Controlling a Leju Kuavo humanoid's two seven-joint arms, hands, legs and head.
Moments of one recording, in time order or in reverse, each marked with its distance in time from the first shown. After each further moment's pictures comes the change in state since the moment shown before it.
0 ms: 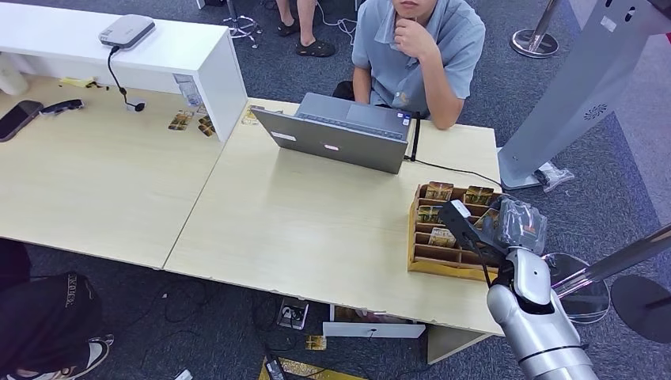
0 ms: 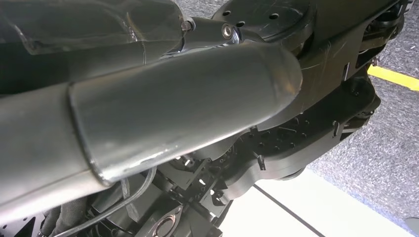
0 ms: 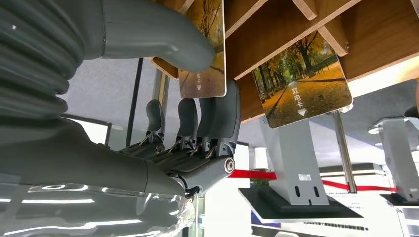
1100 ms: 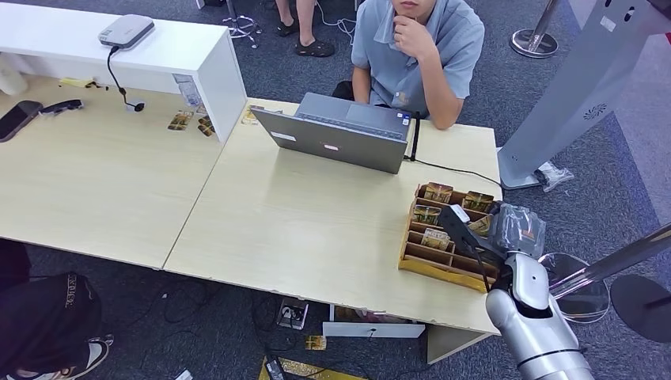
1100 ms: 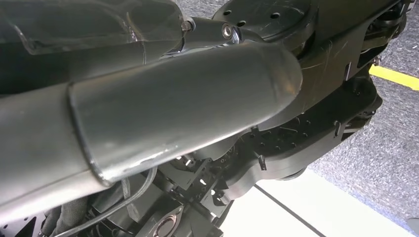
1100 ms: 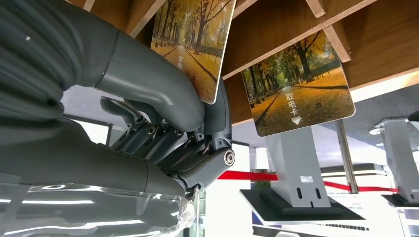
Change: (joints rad) left arm -0.002 -0.005 -0.006 0.002 0.000 -0.006 0.000; right arm 0.016 -0.011 -0.028 -0.075 0.034 -0.070 -0.007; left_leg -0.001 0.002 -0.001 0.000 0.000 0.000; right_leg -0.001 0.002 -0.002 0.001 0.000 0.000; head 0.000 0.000
